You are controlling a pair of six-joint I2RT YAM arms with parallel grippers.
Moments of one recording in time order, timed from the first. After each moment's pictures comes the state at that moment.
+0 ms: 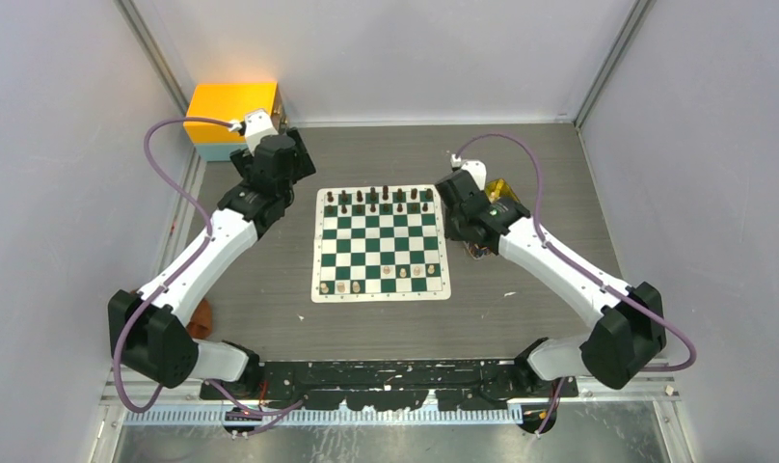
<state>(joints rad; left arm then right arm) -0.40 1.37 1.21 -0.27 -0.63 -0.46 0.59 1.37 1.16 -0.72 0.38 0.51</state>
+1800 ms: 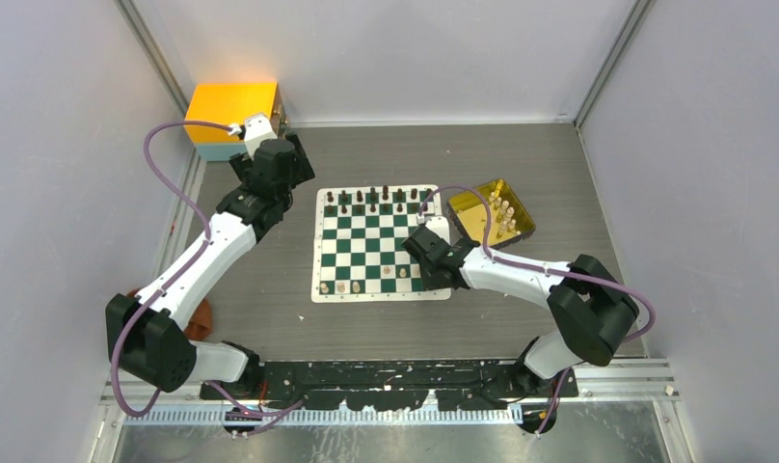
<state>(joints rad) -0.41 1.34 1.17 -0.29 -0.63 -0.47 0.83 1.50 0.85 -0.50 0.35 0.63</state>
